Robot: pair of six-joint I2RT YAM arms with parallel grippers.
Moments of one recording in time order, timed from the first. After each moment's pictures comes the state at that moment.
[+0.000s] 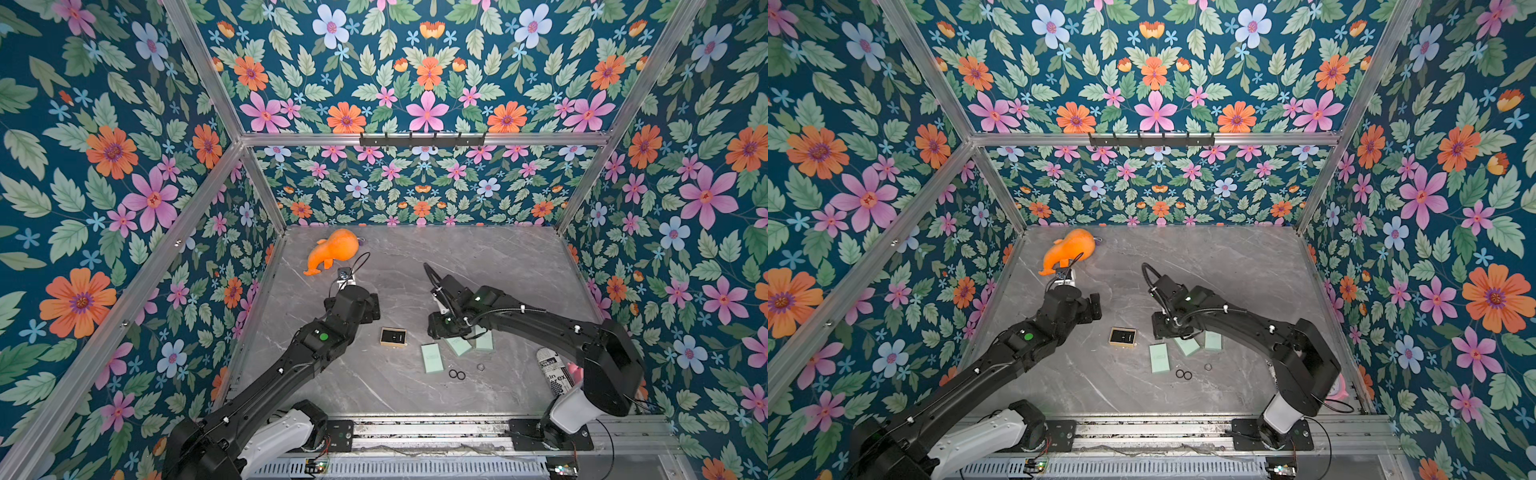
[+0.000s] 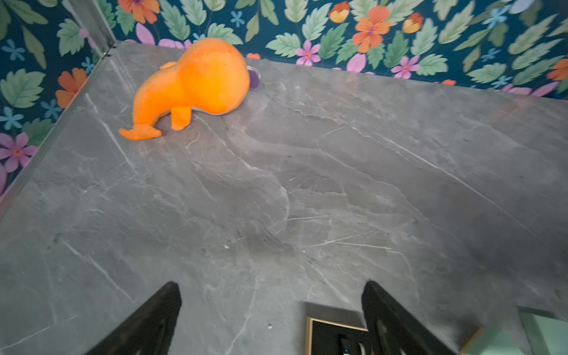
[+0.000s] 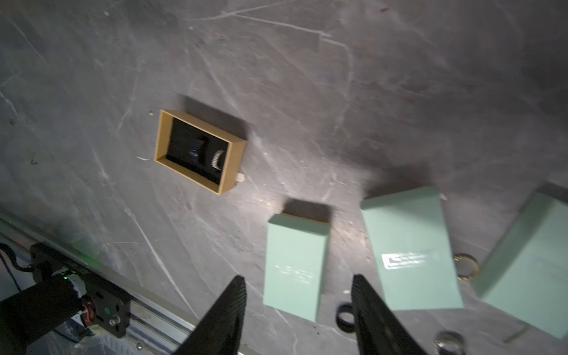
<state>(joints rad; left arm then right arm) -0.59 1.02 0.78 -0.44 -0.44 -0.44 0.84 1.68 1.27 -0.77 -0.09 0.64</state>
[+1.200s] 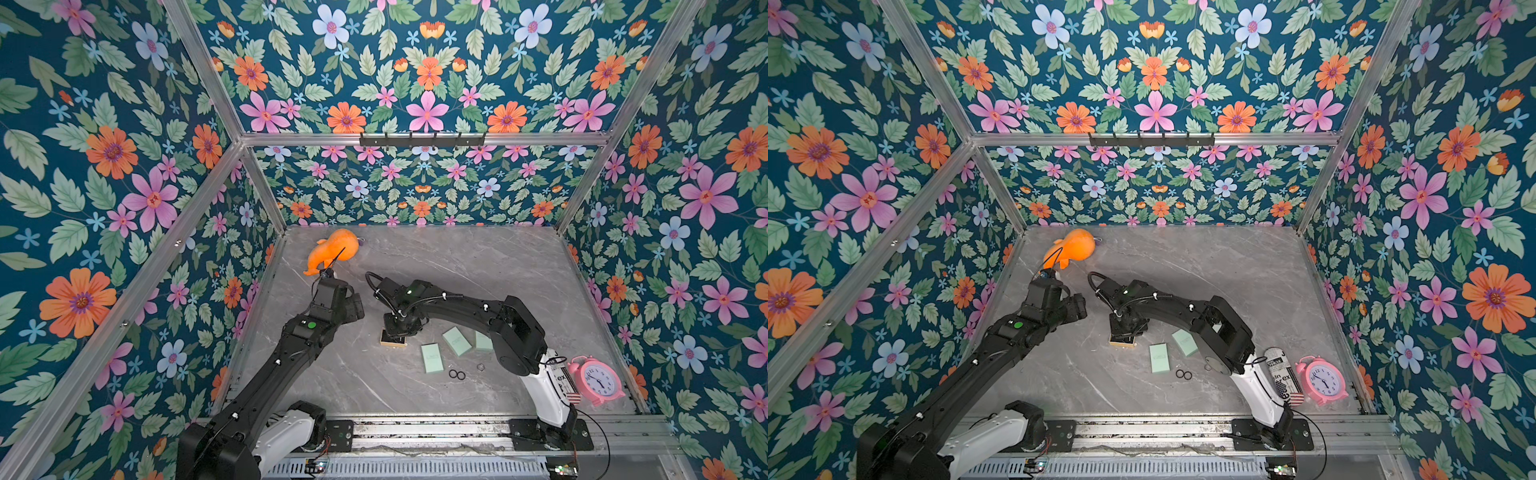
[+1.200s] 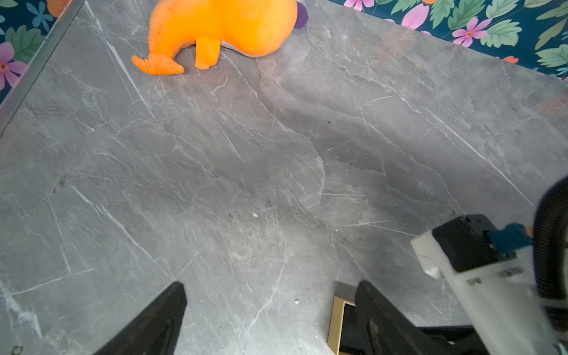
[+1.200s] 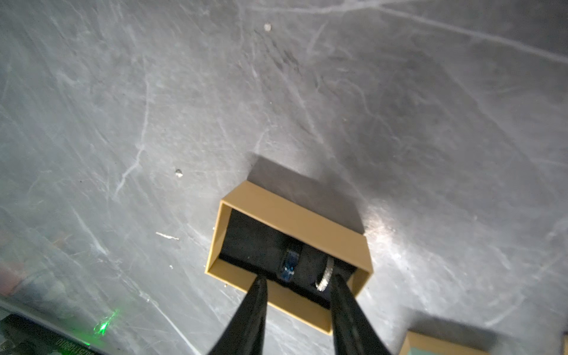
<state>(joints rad) -0.39 1.04 0.76 -0.52 -0.22 -0.47 0.95 2.19 1.79 -0.92 -0.07 0.74</state>
